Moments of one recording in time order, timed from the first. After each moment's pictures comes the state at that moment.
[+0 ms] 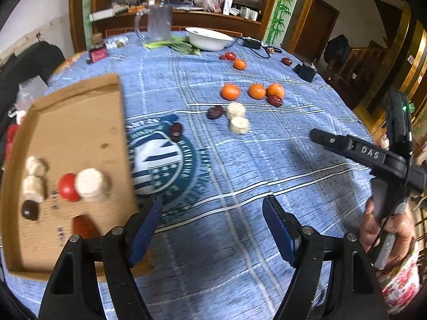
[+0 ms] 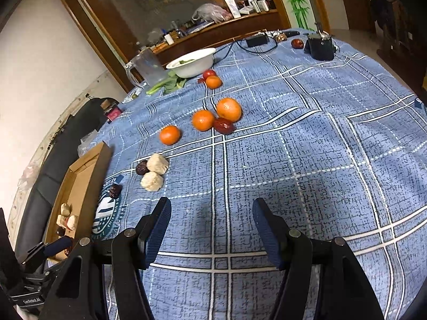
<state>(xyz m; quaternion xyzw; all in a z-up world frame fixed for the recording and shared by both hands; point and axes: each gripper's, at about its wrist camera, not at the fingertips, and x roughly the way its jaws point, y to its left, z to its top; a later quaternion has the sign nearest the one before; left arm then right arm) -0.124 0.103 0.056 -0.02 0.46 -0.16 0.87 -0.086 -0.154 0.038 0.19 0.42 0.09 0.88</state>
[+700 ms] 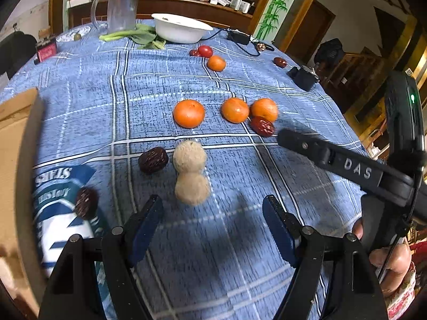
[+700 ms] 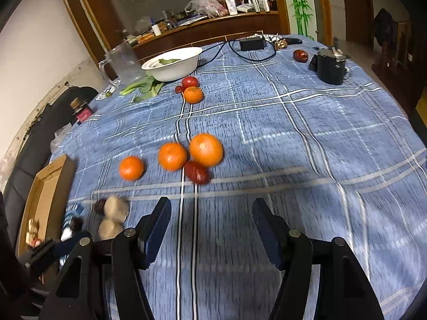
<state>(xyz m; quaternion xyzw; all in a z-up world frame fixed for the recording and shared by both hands) -0.016 0.027 0.019 -0.06 0.48 -0.19 0.86 0.009 -0.163 0.034 0.14 0.45 0.06 0.88</state>
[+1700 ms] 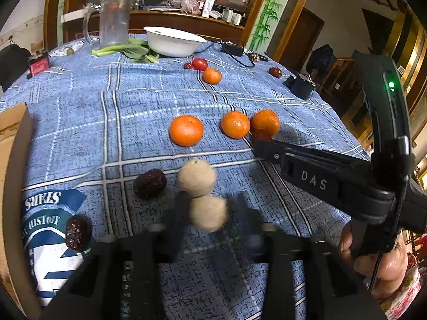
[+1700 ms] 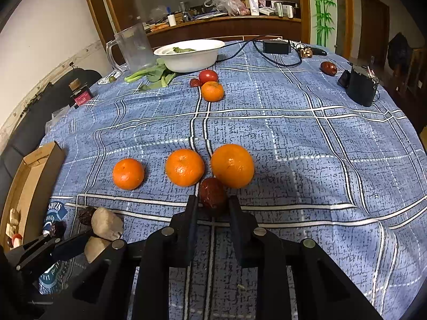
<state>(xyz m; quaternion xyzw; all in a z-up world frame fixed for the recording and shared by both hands) -0.005 0.025 0.011 -0.05 0.43 -0.21 0.87 0.028 -0.128 0.019 0.07 0.44 0.07 0.89</state>
